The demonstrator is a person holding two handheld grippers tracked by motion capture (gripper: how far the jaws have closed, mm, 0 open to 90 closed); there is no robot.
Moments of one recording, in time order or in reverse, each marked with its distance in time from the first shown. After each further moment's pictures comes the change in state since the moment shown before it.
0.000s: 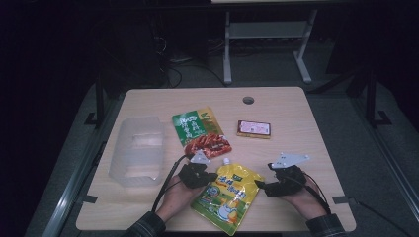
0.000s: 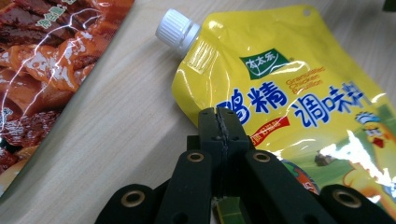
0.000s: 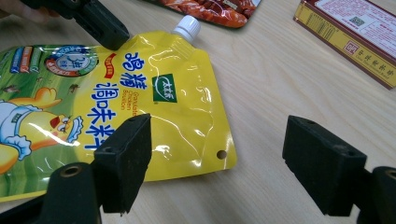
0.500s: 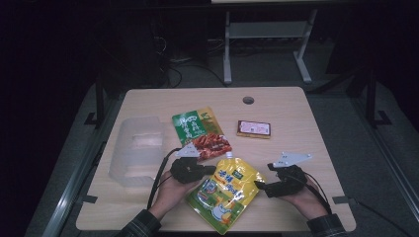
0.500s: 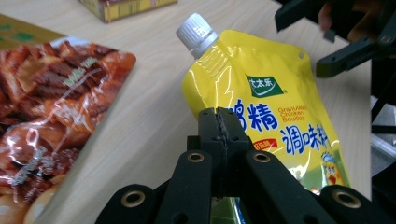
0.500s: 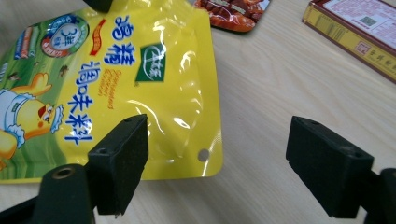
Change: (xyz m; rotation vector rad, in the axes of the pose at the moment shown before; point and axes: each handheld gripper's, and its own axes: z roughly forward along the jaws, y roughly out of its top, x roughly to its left) left arm 0.003 0.011 -0.037 -0.167 -0.074 -0.029; right arm -0.002 0.000 -0.002 -0.017 0.055 0.037
